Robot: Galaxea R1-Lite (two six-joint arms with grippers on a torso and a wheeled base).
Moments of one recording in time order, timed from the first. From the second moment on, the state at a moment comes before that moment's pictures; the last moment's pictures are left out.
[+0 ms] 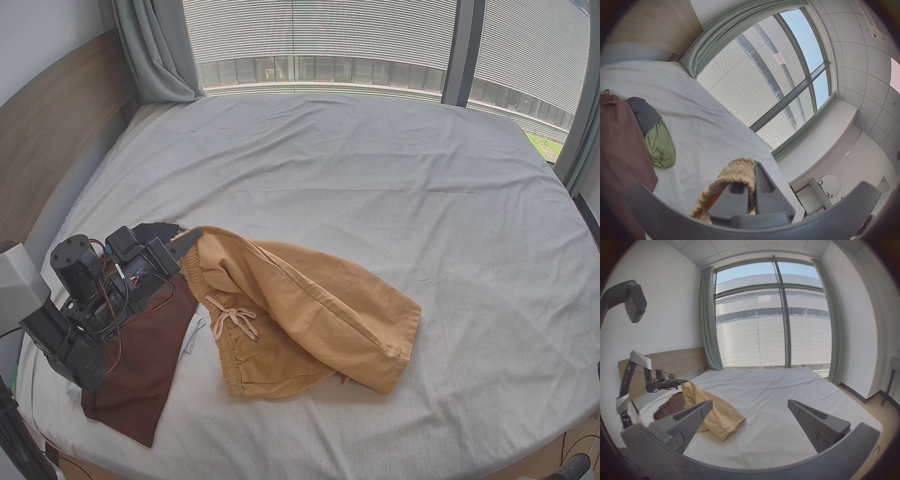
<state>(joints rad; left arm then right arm) -0.20 1.96 -0.55 -1.55 -0.40 -0.73 0.04 0.21 -0.25 -0.09 0.11 0.02</state>
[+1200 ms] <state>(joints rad) -0.20 1.95 -0.56 -1.55 -0.40 -0.72 0.08 0.87 -0.46 -0.27 0.66 0.07</state>
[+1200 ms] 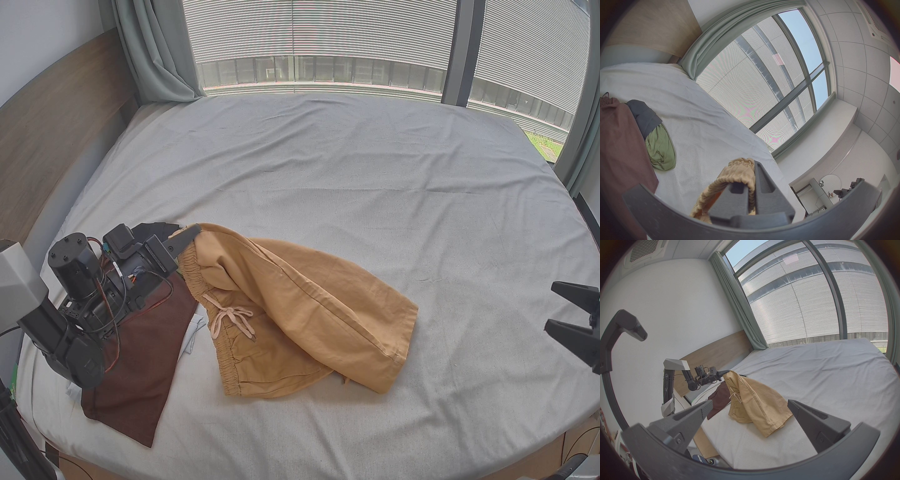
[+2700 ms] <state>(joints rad) -0.08 2.04 -0.55 -1.55 -0.53 -0.58 0.22 1.89 -0.33 -1.27 0.63 0.35</state>
